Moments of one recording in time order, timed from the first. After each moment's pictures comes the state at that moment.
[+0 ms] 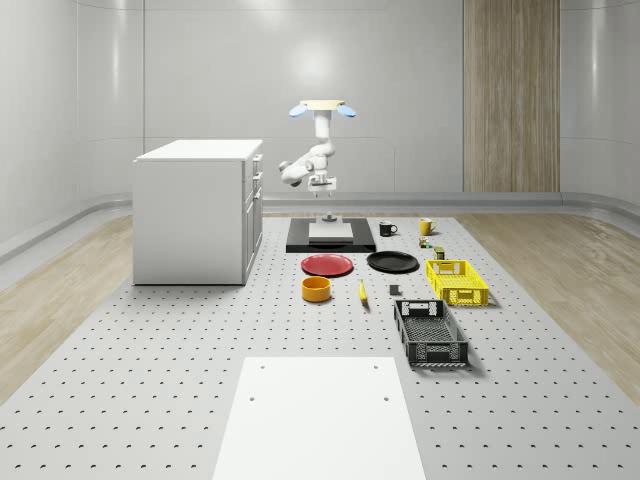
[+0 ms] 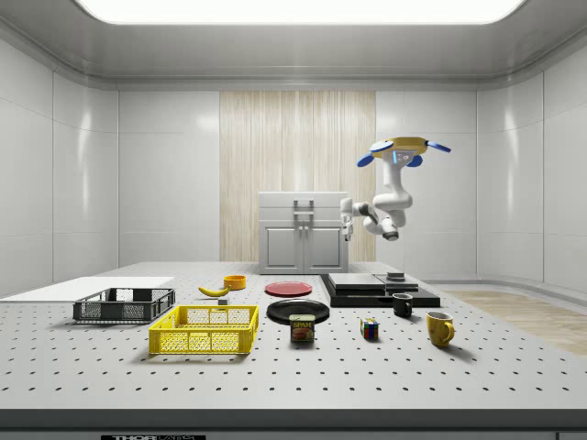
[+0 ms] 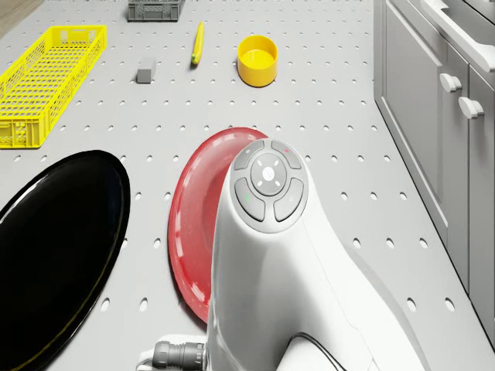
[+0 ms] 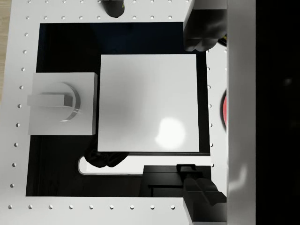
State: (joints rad) arm -0.99 -1.03 1.23 -2.90 -1.98 1.17 1.53
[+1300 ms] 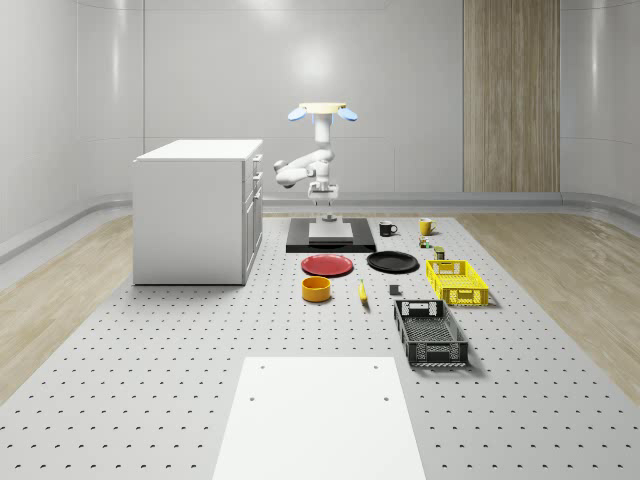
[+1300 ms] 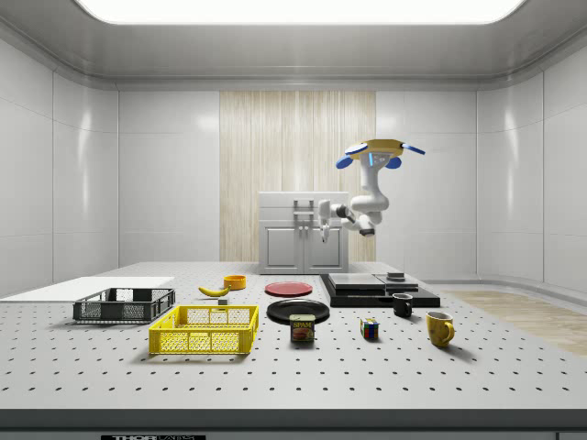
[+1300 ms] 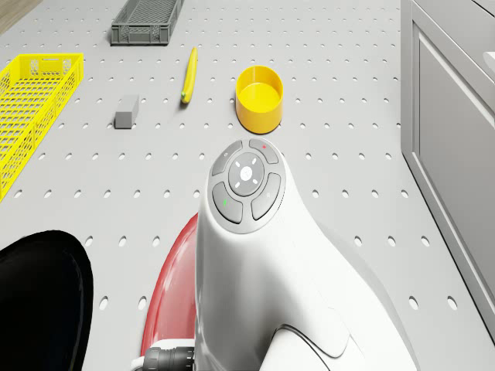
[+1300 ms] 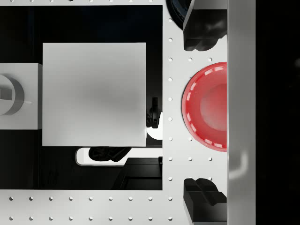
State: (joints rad) arm -1.08 -1.18 1.30 -2.89 -1.93 1.26 1.61
